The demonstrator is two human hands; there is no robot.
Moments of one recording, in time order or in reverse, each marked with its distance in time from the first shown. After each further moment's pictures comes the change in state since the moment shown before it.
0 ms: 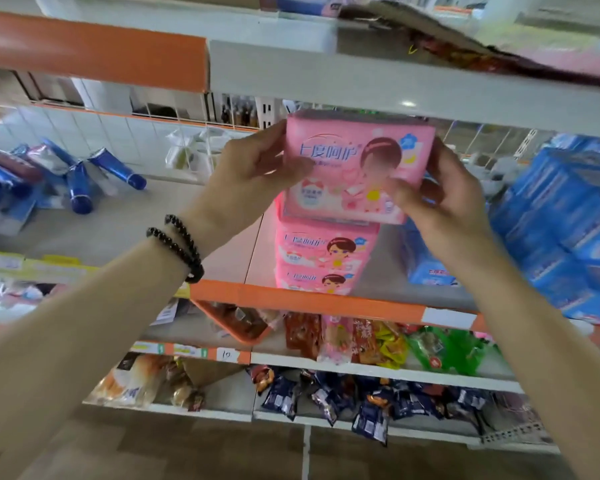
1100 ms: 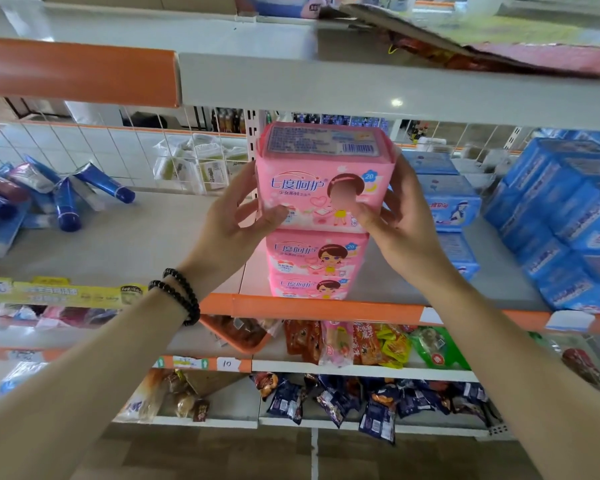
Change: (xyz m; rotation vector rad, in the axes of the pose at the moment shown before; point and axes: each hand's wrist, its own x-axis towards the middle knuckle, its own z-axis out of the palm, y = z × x) left_hand -0.019 -0.050 0.006 0.067 0.027 -0.001; right_hand 0.001 0.037 0.021 0.055 -0.072 -0.054
